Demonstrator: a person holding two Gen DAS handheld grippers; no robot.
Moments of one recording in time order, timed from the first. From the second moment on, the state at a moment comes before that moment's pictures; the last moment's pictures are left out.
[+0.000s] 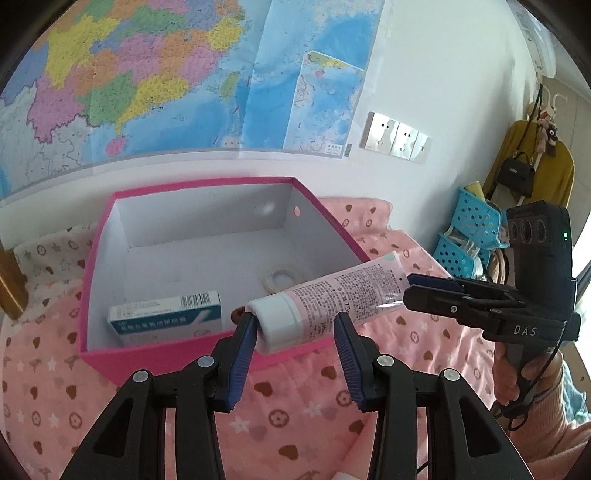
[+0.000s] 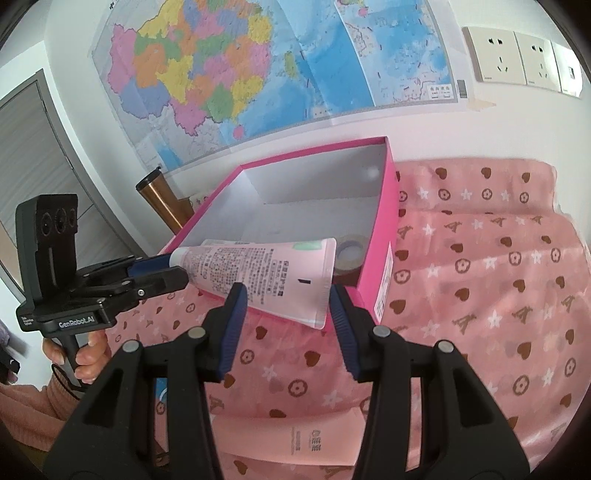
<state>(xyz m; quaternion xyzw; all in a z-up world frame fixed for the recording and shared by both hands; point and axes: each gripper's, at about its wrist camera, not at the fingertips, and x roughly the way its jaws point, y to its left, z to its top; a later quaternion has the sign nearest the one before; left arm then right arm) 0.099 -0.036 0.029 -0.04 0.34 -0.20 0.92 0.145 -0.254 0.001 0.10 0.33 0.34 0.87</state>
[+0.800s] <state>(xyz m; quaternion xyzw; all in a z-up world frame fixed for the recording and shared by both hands) 0.153 -0.031 0.020 -0.03 0.36 -0.18 0.91 0.187 -0.242 0.004 0.09 0.35 0.32 0.88</state>
